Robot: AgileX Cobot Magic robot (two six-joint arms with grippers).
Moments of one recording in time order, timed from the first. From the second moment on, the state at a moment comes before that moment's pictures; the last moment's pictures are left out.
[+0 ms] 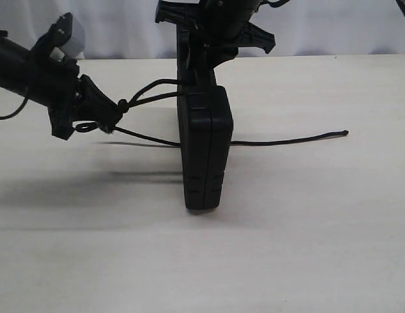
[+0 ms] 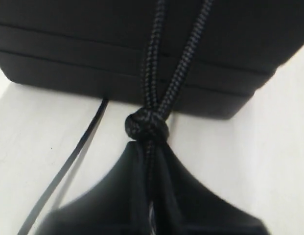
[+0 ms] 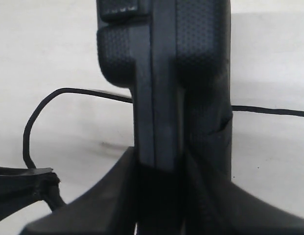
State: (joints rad) left arm -0.05 1.84 -1.17 -0.99 1.03 1.83; right arm 0.47 2.10 -2.08 0.18 1.23 0.45
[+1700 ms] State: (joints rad) left arm -0.26 1.84 -1.20 -1.19 0.69 2.02; right arm 0.47 2.10 -2.08 0.18 1.23 0.45
